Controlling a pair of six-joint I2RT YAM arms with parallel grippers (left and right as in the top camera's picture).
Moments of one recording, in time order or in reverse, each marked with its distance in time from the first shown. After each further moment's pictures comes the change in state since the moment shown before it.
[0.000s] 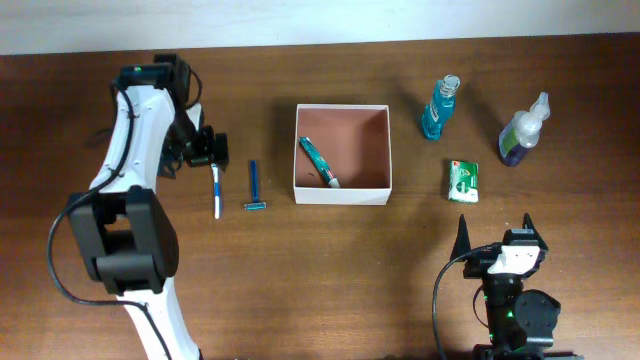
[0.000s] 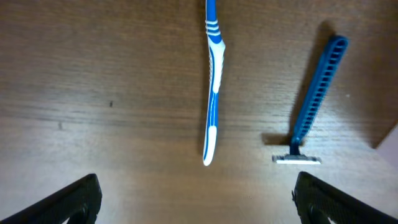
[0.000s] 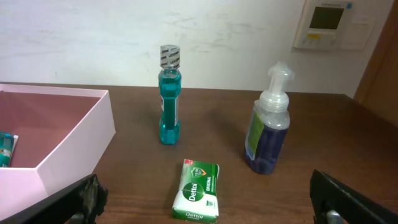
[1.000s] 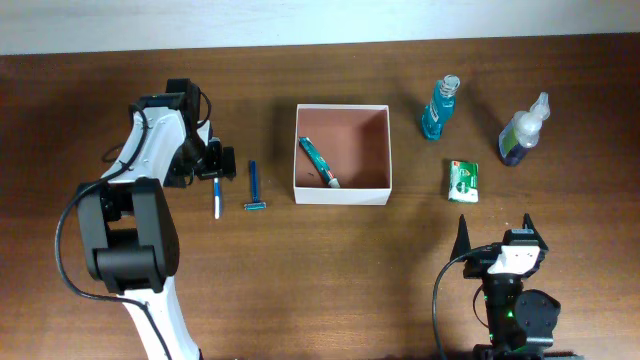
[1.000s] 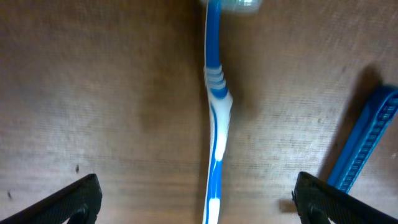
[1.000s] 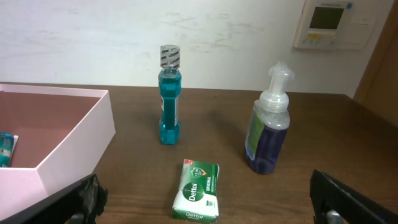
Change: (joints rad) left arm 0.000 0.006 -0.227 0.297 0.000 -0.001; right arm 0.000 0.000 0.000 0.000 0.000 0.001
